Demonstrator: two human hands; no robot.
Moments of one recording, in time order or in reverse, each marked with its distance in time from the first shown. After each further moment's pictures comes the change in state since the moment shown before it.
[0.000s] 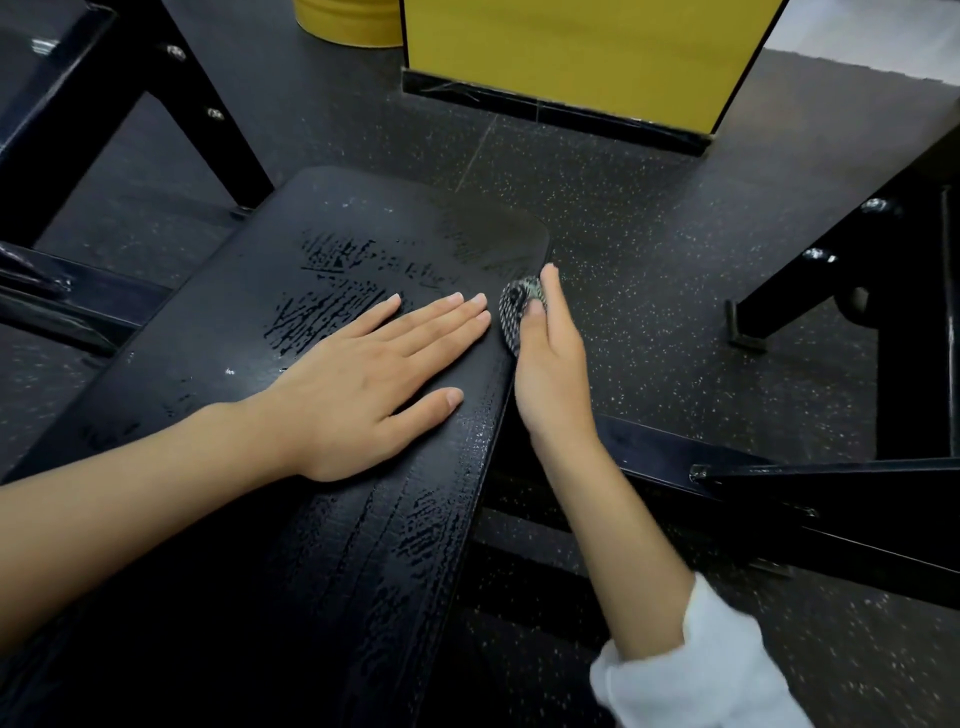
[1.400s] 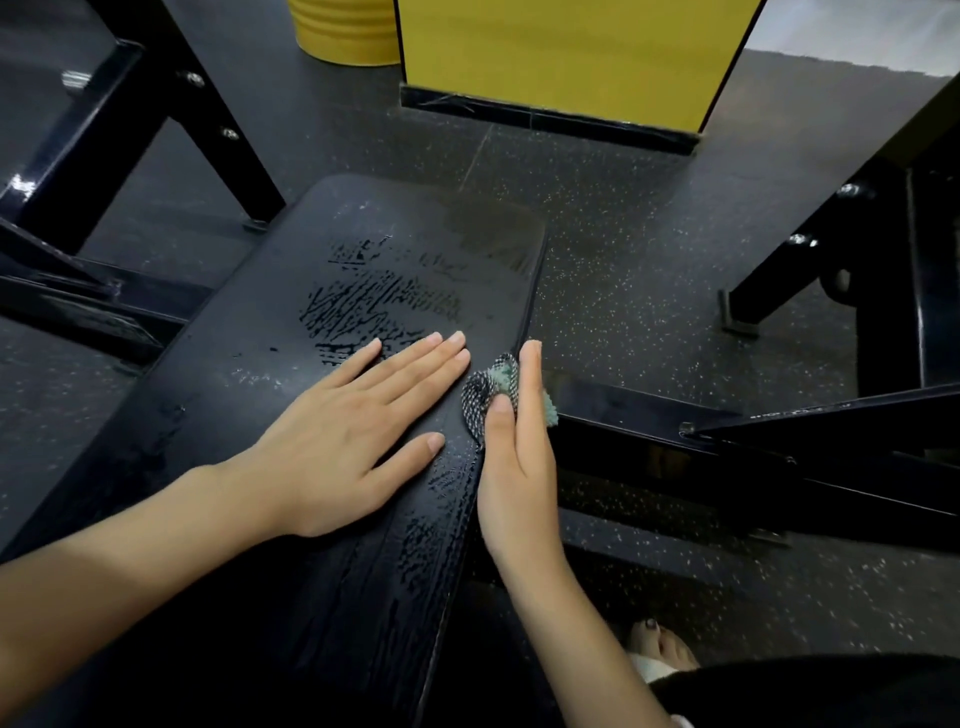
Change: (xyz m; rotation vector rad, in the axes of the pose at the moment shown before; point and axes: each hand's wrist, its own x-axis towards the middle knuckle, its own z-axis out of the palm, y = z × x) left_hand -0.062 0.029 0.006 0.010 0.029 -0.011; right_hand -0.115 0.008 0.017 0.090 -0.008 -0.066
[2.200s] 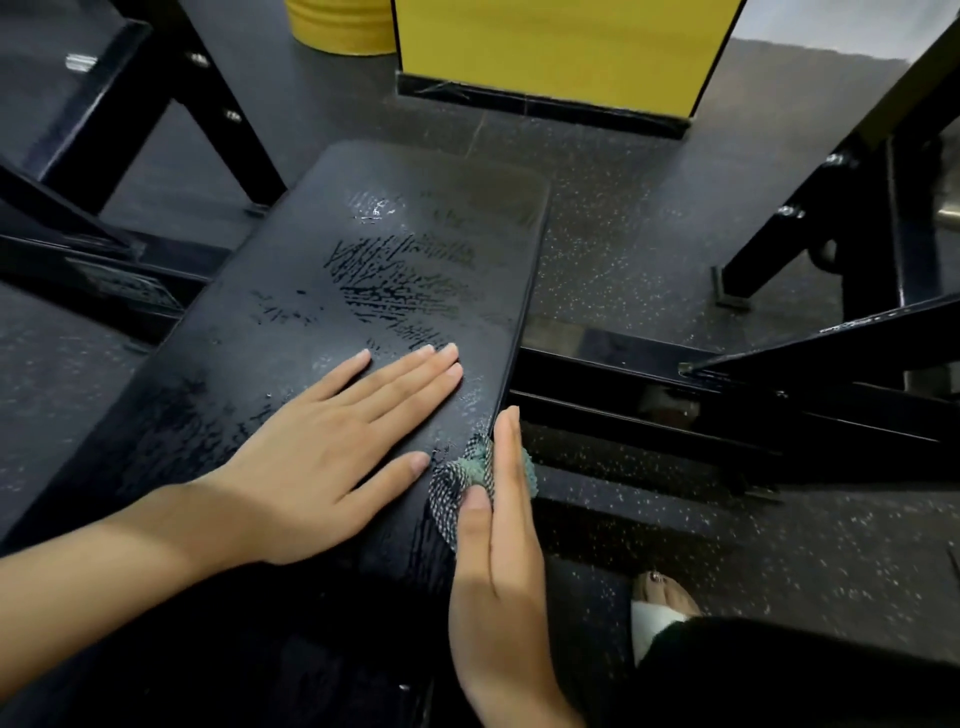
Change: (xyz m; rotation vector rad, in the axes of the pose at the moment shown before) left_hand -0.065 0.023 0.003 0.046 0.002 0.068; right_hand -0.115 0.005 0.011 -0.030 -0.033 -0.006
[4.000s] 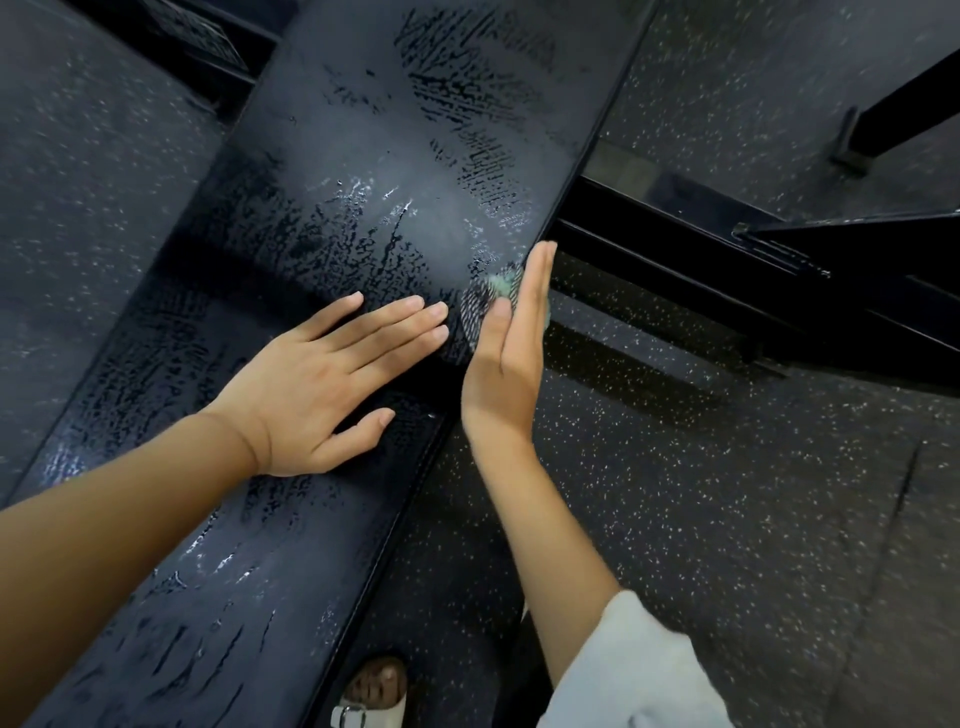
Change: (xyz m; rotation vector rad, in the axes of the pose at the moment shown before) left_hand -0.096 0.061 -0.001 0.044 -0.166 -0.077; right_hand -0.006 -0.023 0.006 -0.072 -0.012 0.197
